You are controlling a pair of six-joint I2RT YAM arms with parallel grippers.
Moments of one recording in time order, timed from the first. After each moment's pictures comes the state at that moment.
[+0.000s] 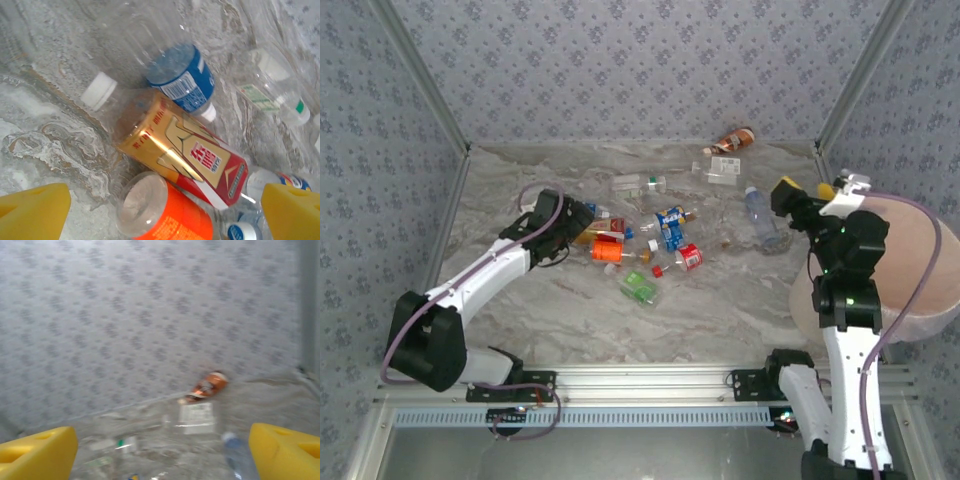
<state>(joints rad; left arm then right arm) -0.44 1.36 0.92 -0.39 -0.15 -1.13 -0.06 0.70 0.92 -0.25 -0.21 0.33</state>
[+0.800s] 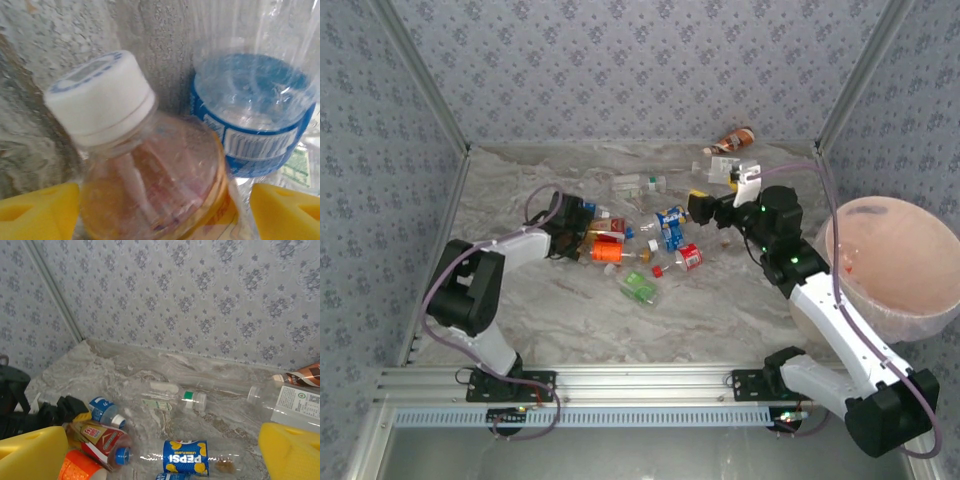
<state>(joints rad) -0.39 1.70 0.94 -0.14 -0.04 -1.53 0.40 1.00 0.89 -0.06 -0.14 0.13</state>
